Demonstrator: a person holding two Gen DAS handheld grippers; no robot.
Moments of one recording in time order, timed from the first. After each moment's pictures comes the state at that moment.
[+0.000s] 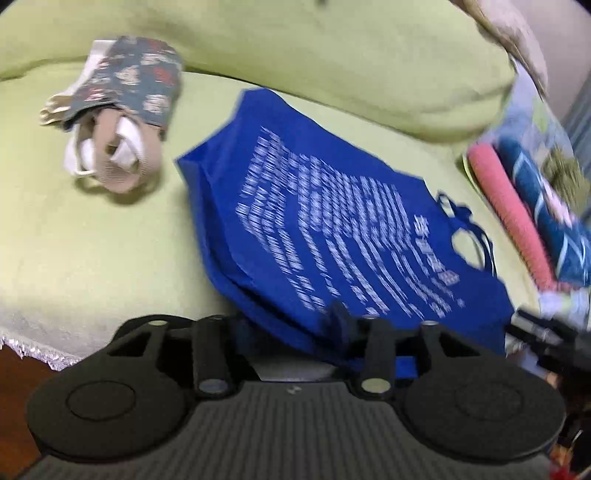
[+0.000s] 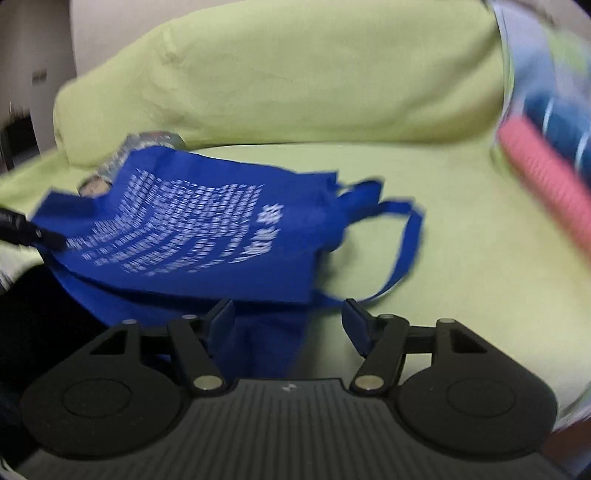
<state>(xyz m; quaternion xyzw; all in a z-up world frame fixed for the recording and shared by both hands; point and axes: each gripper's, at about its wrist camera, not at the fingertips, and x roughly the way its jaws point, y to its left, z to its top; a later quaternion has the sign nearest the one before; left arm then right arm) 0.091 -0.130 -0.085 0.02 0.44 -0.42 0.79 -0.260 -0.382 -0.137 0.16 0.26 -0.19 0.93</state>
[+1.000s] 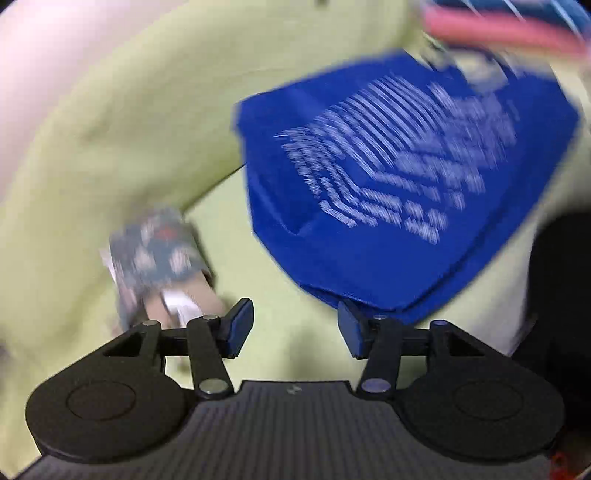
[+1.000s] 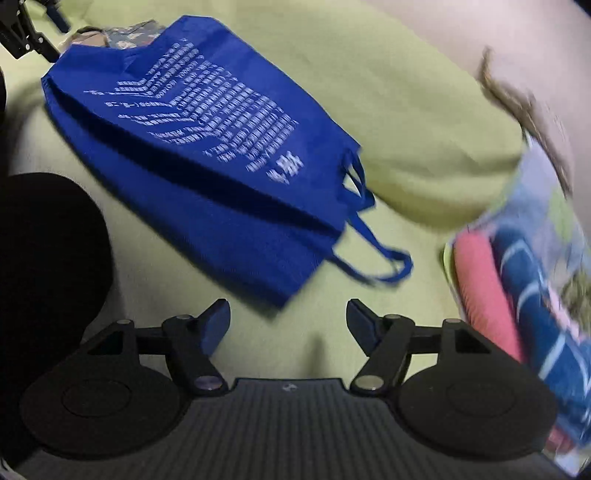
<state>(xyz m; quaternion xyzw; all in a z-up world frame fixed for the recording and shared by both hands) 0.069 -0.187 -0.107 0.44 0.13 -0.41 0.79 -0.267 -0.378 -0.175 -0.20 0.32 -0.26 0.89</state>
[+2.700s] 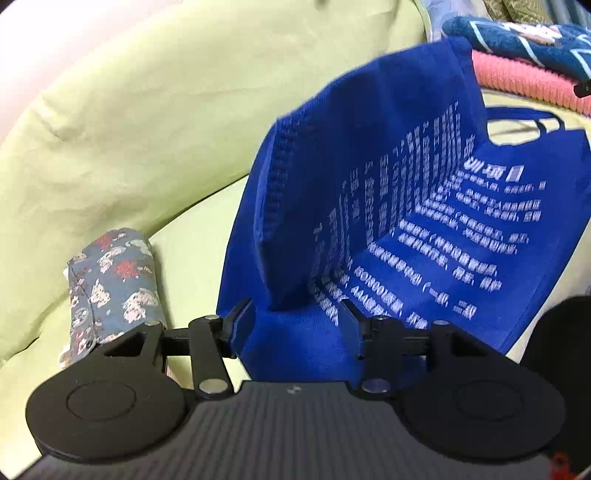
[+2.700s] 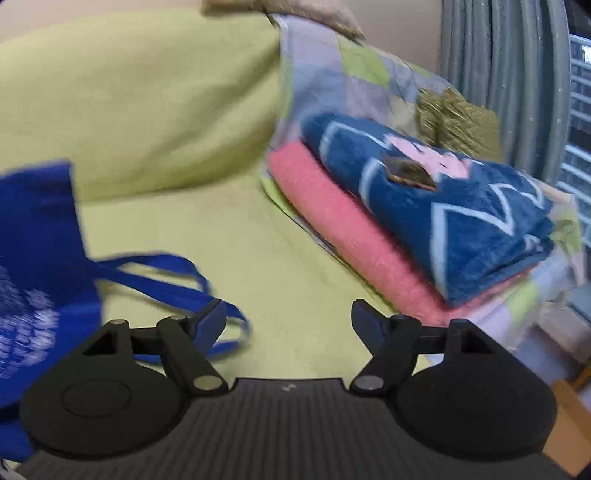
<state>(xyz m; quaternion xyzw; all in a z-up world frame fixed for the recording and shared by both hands) 0.076 -0.241 -0.101 0.33 0.17 -0.45 0.81 -0.277 -0.482 -0.092 0.10 0.20 -0.51 0.83</state>
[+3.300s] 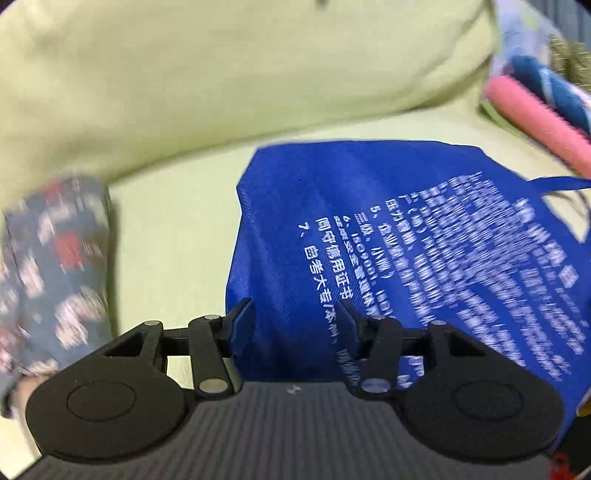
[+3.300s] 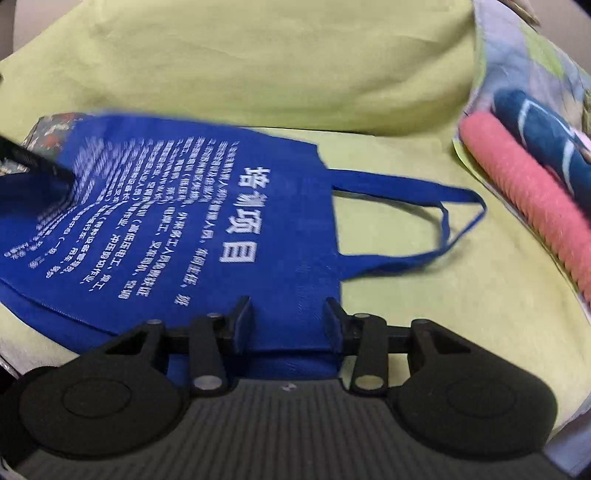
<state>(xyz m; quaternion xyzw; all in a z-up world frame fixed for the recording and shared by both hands) 0.184 -0.319 -0.127 0.24 0.33 -0.45 0.80 -0.210 -0.434 -0.162 0.09 0.29 -0.32 0.90</state>
